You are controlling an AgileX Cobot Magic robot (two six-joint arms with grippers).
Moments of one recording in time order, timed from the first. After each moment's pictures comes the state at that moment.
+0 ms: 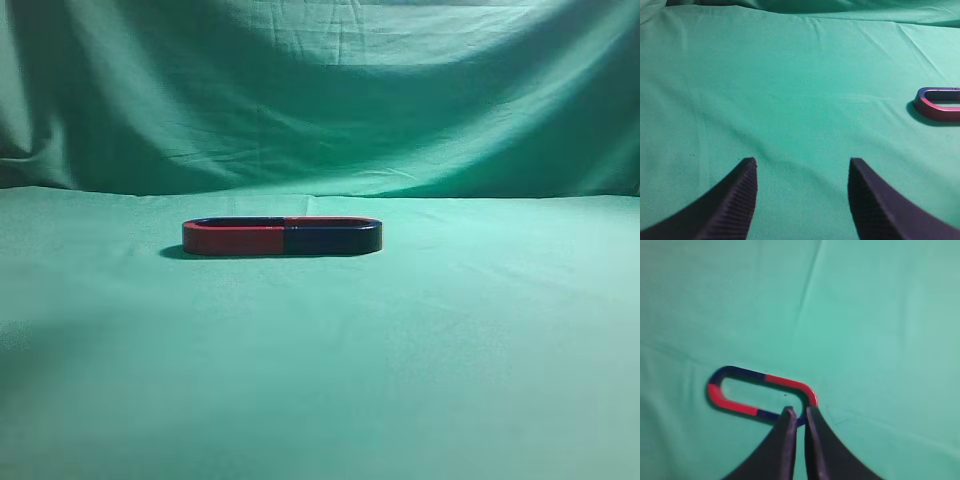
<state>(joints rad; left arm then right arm) 0.00 -0.01 0.02 -0.03 0.35 -0.03 0.48 1.80 -1.83 0.08 1.14 0.13</state>
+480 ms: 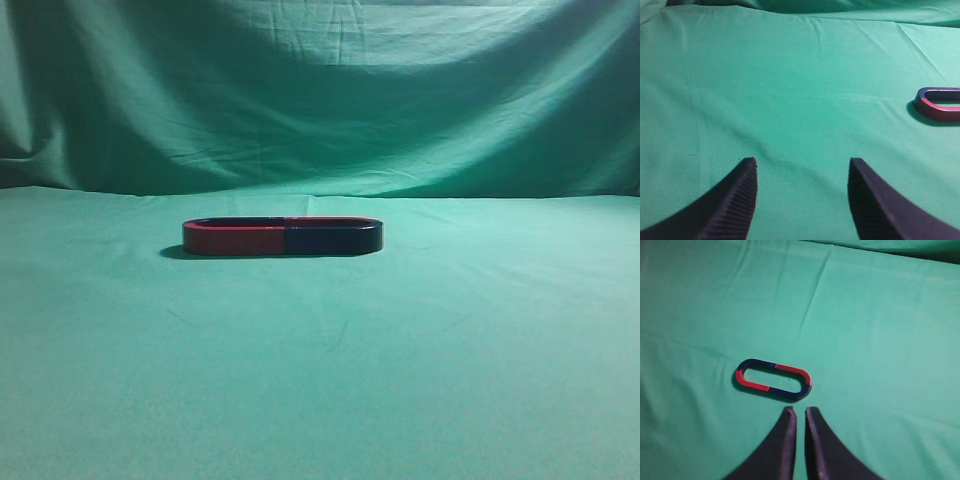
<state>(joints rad) 0.00 -0.01 0.02 -0.03 0.35 -0.03 0.48 1.38 -1.74 0.06 1.26 0.13</state>
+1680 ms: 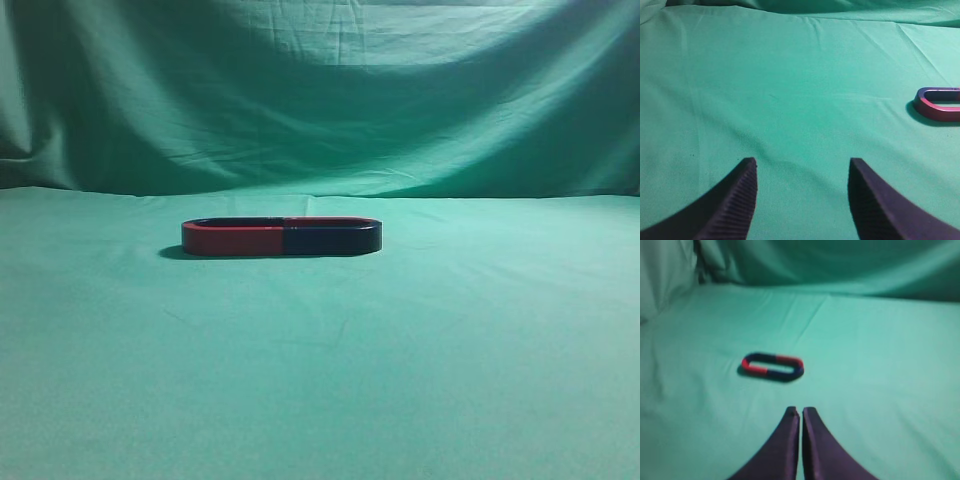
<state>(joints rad) 0.00 -0.01 0.02 -0.03 0.35 -0.03 0.48 0.14 -0.70 0.04 1.00 0.08</state>
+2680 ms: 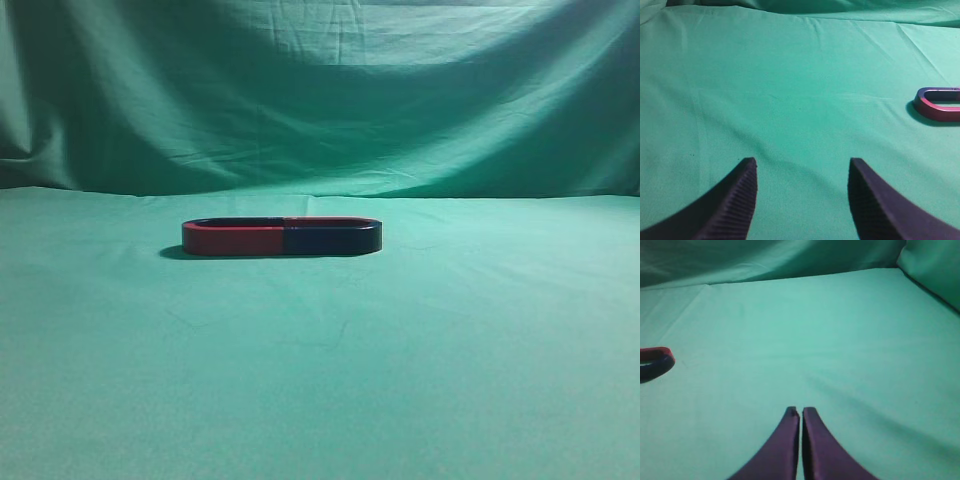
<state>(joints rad) 0.00 -0.01 0.02 -0.03 0.35 -0.03 0.07 -0.01 0.03 0.03 0.36 0.04</state>
